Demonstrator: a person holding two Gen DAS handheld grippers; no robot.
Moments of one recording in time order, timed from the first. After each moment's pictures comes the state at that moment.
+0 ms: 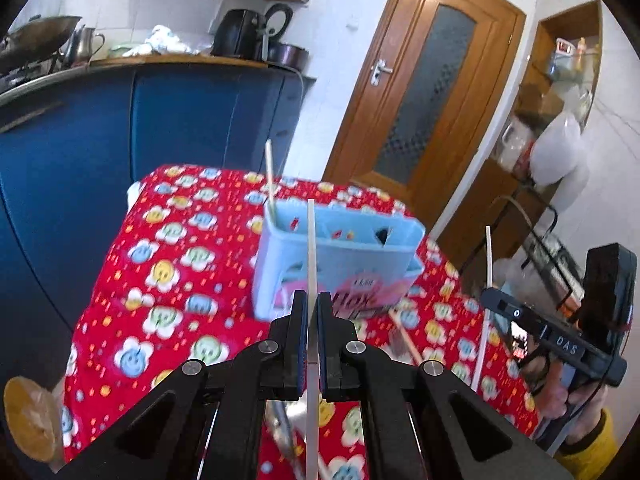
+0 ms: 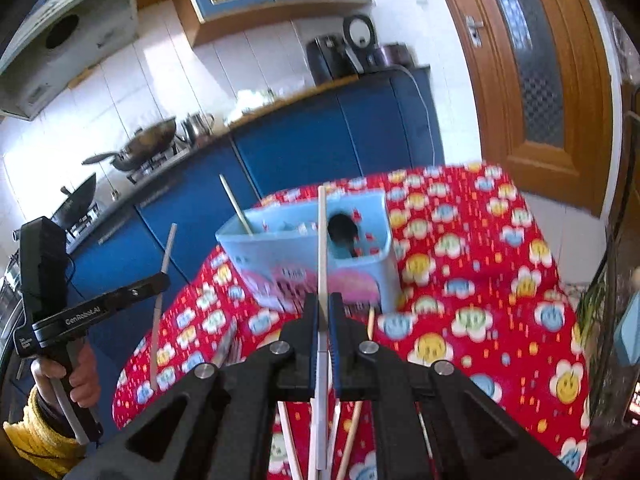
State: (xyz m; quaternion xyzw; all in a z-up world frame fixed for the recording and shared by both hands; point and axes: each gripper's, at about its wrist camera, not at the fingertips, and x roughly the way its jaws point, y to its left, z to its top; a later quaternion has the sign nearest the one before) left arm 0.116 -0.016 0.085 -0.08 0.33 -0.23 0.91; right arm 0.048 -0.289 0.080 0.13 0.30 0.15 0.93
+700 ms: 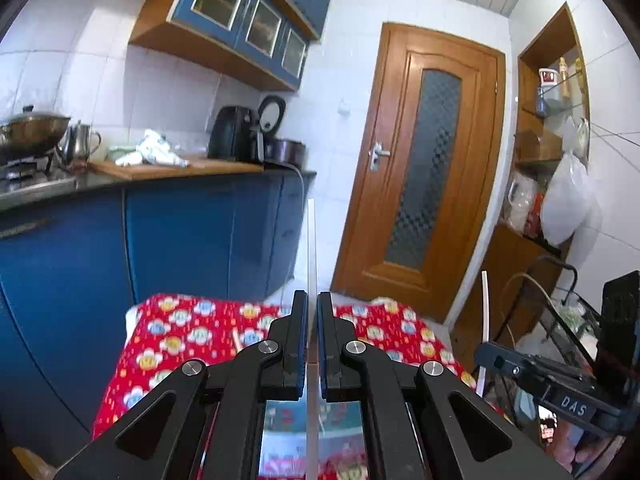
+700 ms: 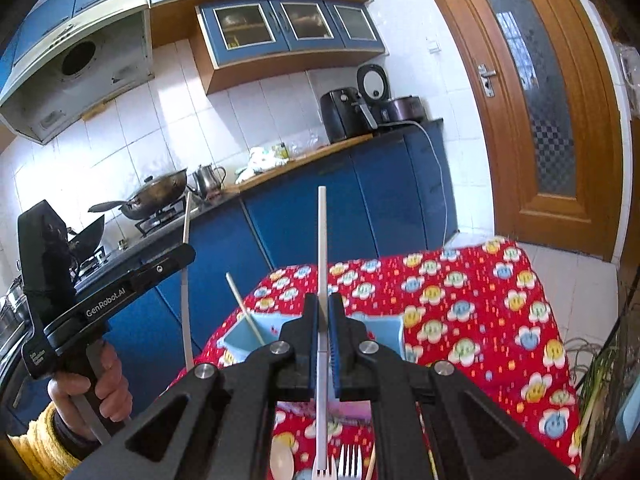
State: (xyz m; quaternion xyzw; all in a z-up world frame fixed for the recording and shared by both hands) left arm 0.166 -0.061 0.153 -0.07 0.16 -0.19 0.97; right arm 0.106 -0.290 0.125 0.13 0.20 0.15 0.96
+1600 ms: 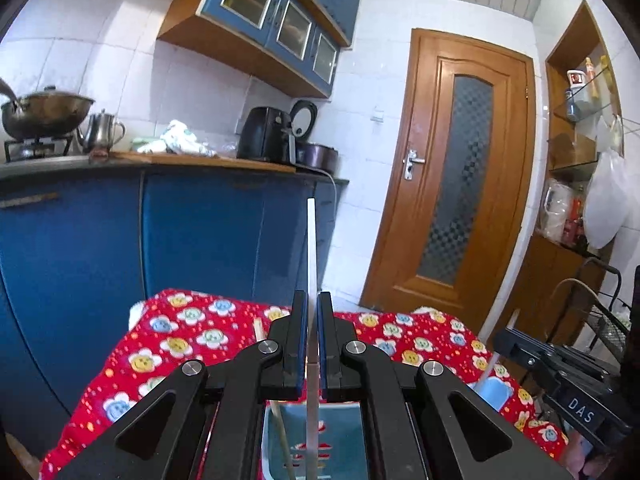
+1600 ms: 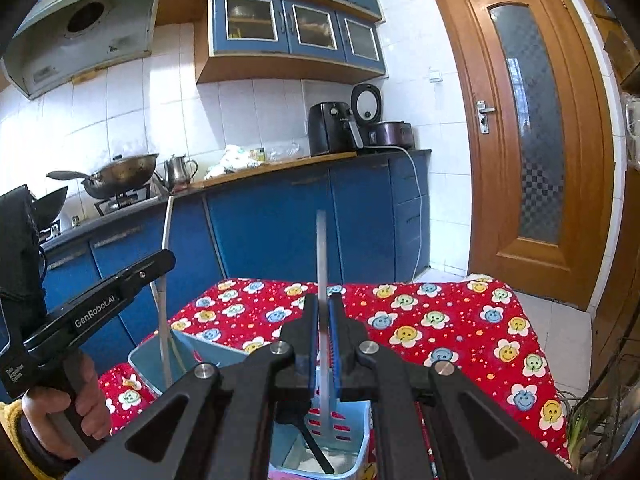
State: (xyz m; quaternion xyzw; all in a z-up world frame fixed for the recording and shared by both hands) left arm 0.221 -0.064 0.084 -0.08 0.15 -0.14 0.98; right arm 0.165 -0.276 0.080 0.05 0.18 0.11 0.98
